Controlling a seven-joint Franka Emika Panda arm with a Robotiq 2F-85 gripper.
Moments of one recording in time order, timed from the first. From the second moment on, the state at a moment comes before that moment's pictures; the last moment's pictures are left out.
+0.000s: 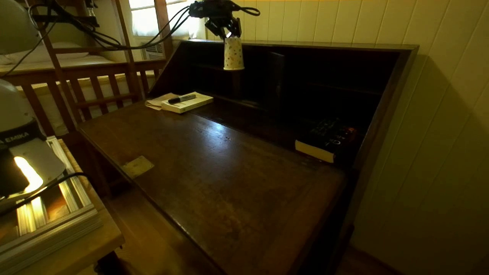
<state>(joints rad) -1.51 0.32 1.46 -2.15 -0.05 2.69 -0.61</state>
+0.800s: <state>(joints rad) -1.76 0.38 1.70 -1.98 -0.07 2.49 -0.64</state>
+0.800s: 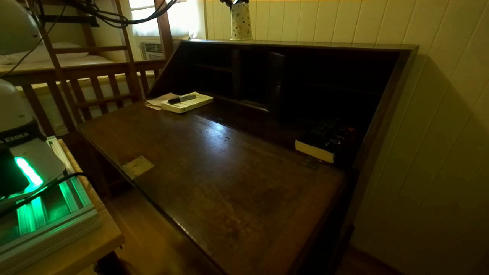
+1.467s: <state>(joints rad) -1.78 0.40 1.71 -1.99 -0.23 2.72 -0.62</state>
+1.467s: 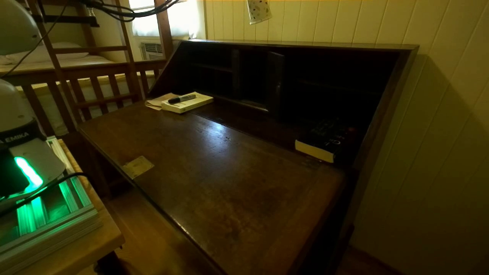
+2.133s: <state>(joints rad) -1.58 0.33 1.43 -2.11 -0.33 3.14 -0.62</state>
